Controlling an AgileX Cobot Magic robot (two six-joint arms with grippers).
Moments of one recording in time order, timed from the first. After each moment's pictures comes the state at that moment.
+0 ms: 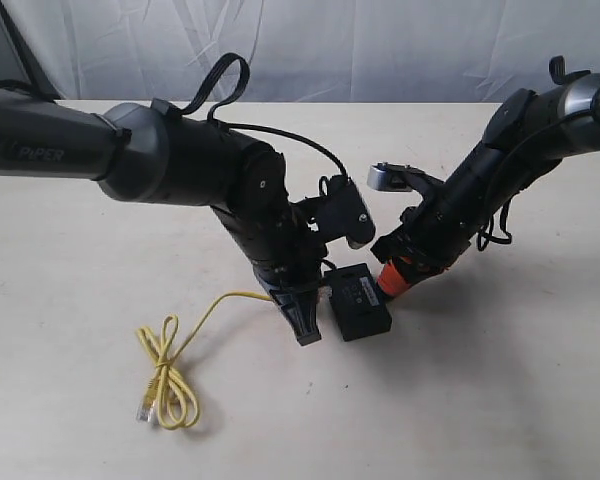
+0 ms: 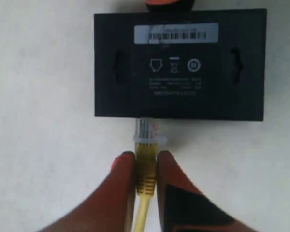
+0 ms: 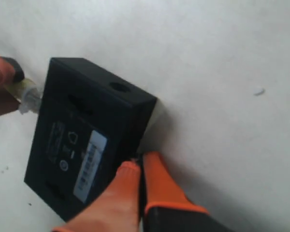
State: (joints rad) left arm -0.76 2.03 -1.28 -0.17 0.57 0.67; right arm 0.21 2.16 -1.26 0.69 1.00 -0.88
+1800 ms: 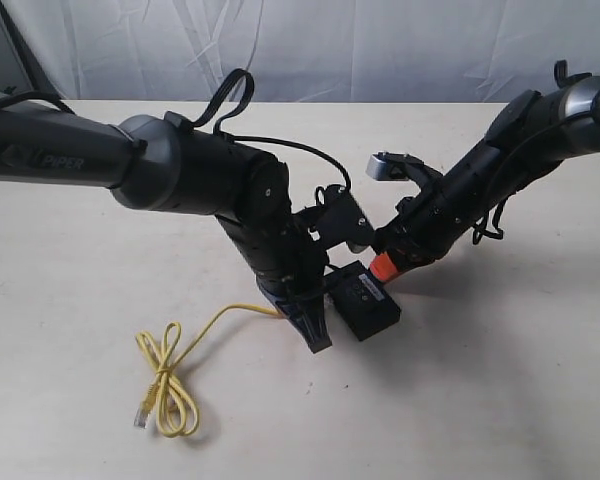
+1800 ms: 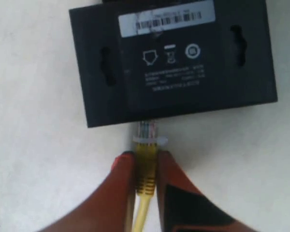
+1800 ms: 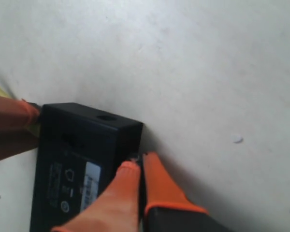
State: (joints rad) left arm -0.76 2.07 -1.28 -0.23 0.57 0.62; right arm 0.21 2.18 -1.27 0.81 0.94 -0.99
